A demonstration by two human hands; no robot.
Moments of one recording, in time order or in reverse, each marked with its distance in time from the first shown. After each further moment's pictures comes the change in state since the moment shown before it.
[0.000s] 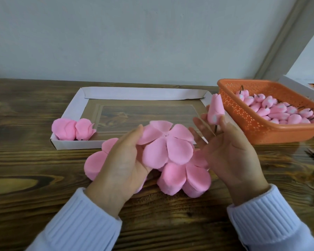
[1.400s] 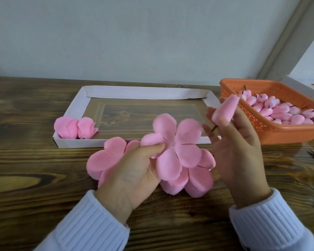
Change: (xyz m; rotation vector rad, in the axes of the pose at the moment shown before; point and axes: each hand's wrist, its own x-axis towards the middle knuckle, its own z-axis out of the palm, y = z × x) left_hand -0.002 -0.014 -0.007 0.049 -0.175 -0.054; right_hand -0.007 0.002 0.008 -0.302 0.094 -0.281
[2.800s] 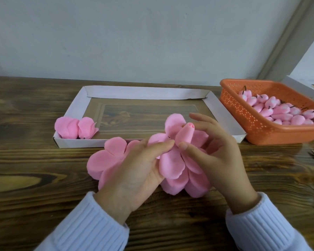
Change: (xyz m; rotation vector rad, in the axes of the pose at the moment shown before) left_hand -0.005 0.001 0.000 0.107 -0.228 0.050; right_hand -0.012 0.004 0.010 -0.702 -0.227 -0.148
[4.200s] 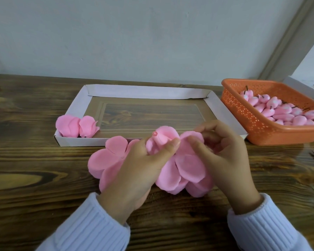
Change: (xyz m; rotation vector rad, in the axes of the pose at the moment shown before) left_hand -0.001 -0.009 -0.004 0.477 0.258 0.140; right_hand -0.002 0.001 0.000 0.015 0.084 -0.004
